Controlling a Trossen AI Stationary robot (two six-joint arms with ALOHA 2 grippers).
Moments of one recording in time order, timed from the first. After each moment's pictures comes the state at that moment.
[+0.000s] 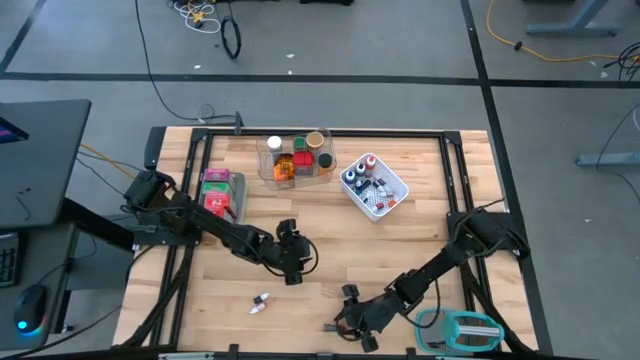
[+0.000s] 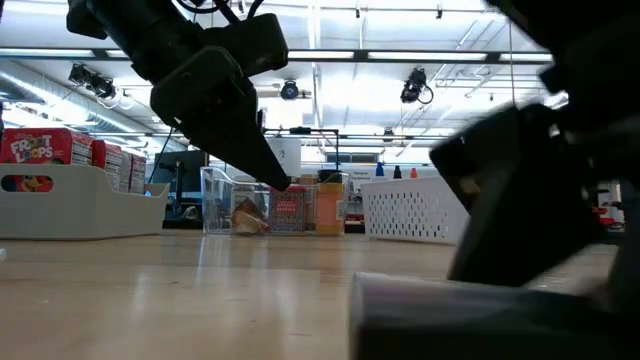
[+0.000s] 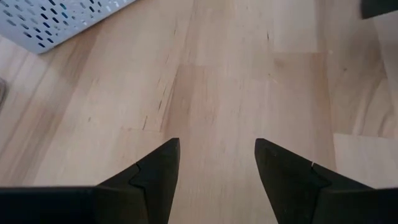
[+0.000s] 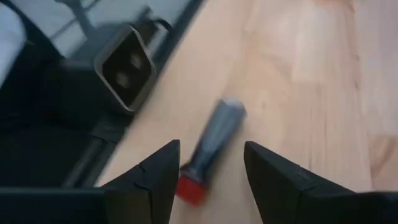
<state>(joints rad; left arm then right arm) -0.38 1.72 0.92 -0.06 -0.47 -0.31 0.68 2.07 0.99 0.48 0.19 0.30</state>
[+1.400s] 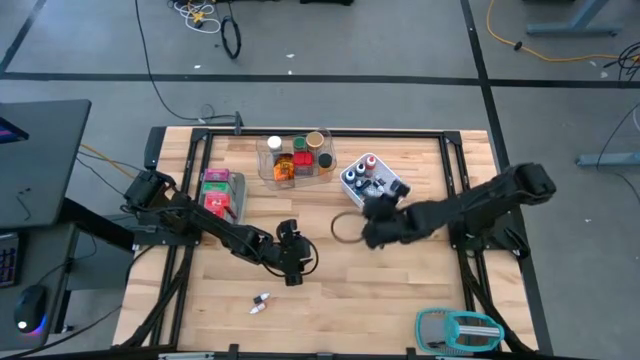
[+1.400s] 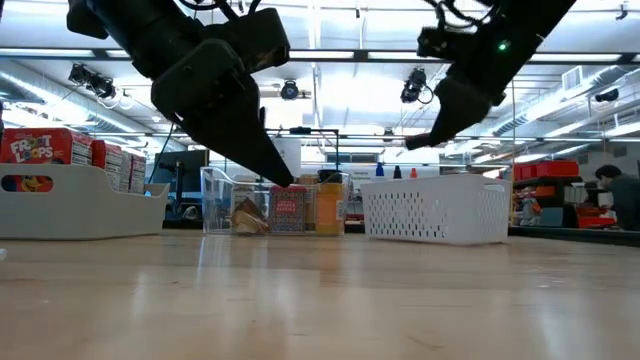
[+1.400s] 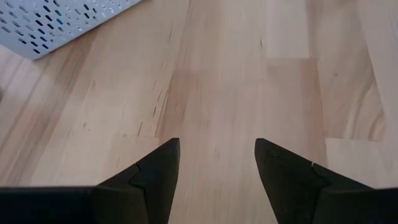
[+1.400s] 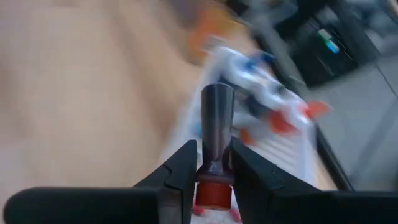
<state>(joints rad) -0.38 1.72 0.92 -0.04 -0.46 -0.30 0.27 1.52 0.99 -0.71 0.84 0.48</state>
